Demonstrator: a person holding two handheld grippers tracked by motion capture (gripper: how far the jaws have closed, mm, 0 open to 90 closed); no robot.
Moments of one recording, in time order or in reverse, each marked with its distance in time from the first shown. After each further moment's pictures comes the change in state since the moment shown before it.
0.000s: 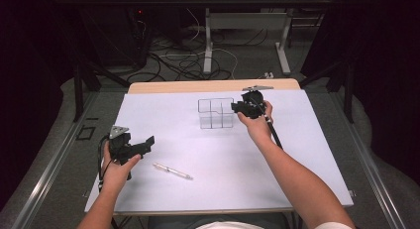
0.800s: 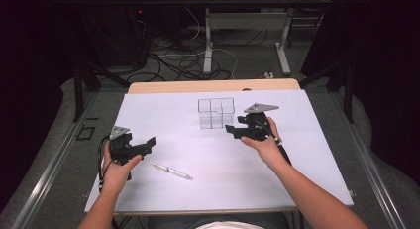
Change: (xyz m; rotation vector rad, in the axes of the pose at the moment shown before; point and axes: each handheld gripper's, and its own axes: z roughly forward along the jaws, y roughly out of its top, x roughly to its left) left arm -0.002 0.000 -0.002 0.001 -0.029 0.011; right arm 0.019 -0.046 -0.045 -0.024 0.218 -0.178
